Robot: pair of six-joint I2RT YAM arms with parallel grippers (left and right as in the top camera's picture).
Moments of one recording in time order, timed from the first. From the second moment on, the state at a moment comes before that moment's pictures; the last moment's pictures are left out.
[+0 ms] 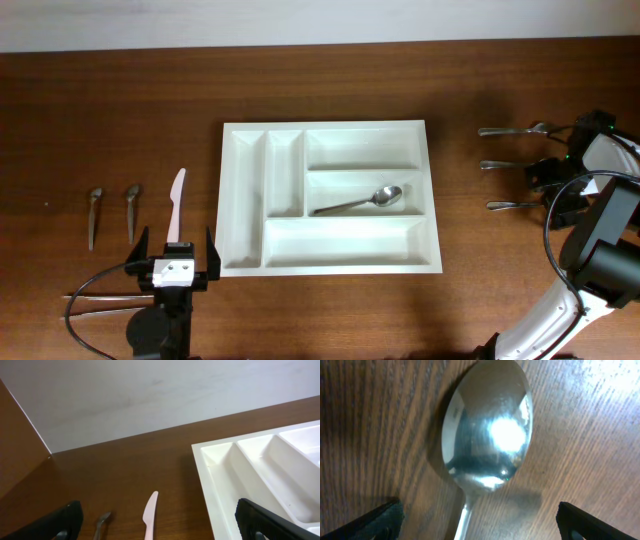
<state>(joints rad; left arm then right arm) 0.07 0.01 0.01 -0.08 0.01 0.24 -0.49 2.08 1.46 -0.95 0.09 0.86</state>
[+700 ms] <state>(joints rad) 0.07 0.01 0.01 -0.08 0.01 0.24 -0.50 2.11 1.47 -0.91 0.01 0.86</state>
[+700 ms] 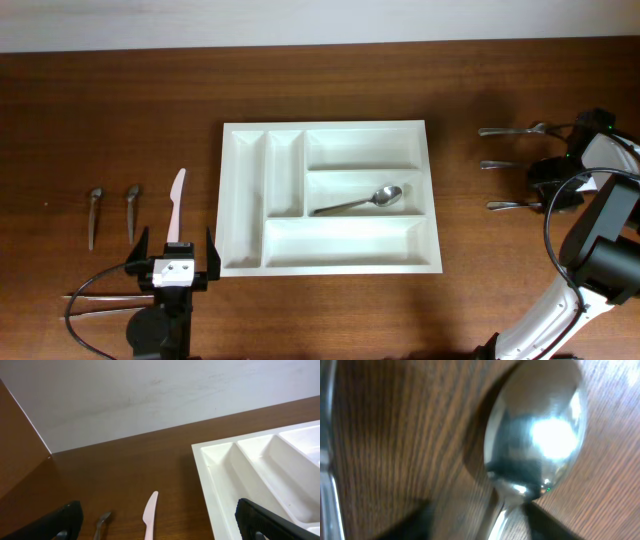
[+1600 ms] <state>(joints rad) 0.07 0.01 0.01 -0.08 0.01 0.24 -0.17 2.09 1.95 -1.33 -0.09 1.14</state>
